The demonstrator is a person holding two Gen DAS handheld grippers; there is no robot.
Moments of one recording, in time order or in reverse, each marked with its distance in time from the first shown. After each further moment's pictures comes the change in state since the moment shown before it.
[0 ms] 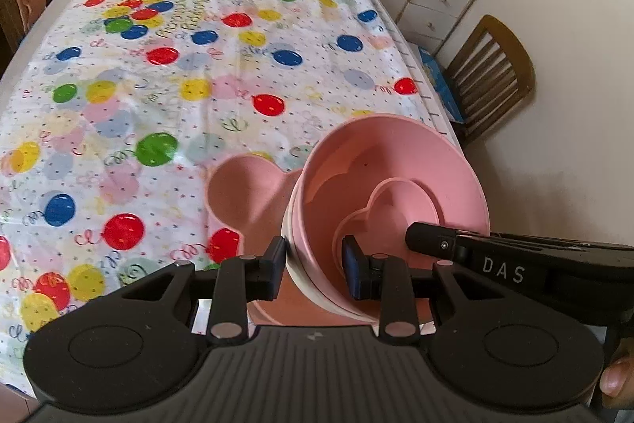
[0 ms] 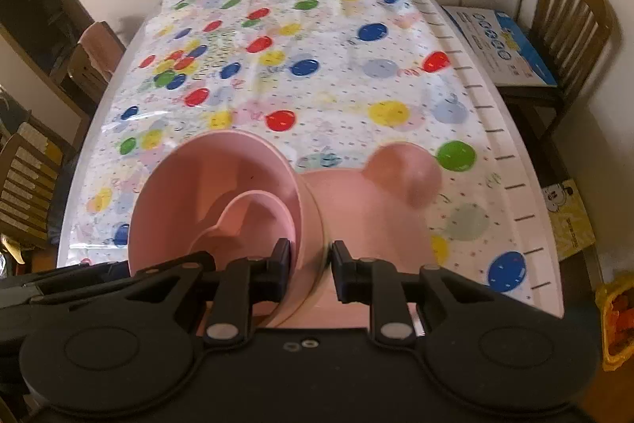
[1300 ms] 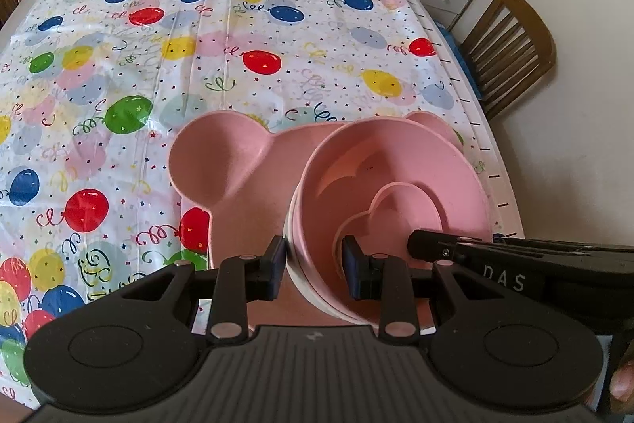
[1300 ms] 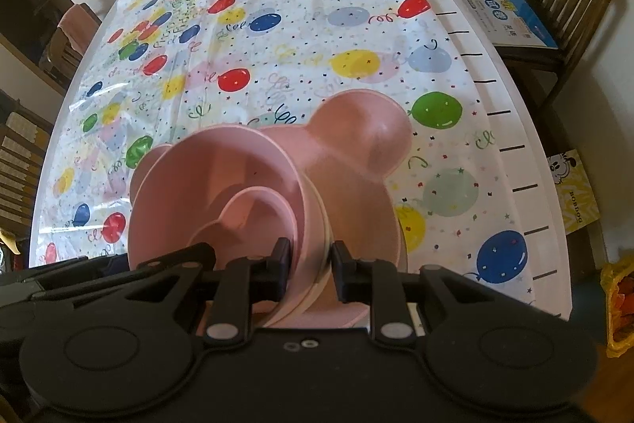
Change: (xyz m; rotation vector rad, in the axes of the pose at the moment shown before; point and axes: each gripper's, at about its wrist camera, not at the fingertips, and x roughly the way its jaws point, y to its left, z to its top) left arm 0.058 -0.009 -0.012 -0.007 0.060 0.042; right arm 0.051 -0.036 -0.010 0.014 0.091 0.004
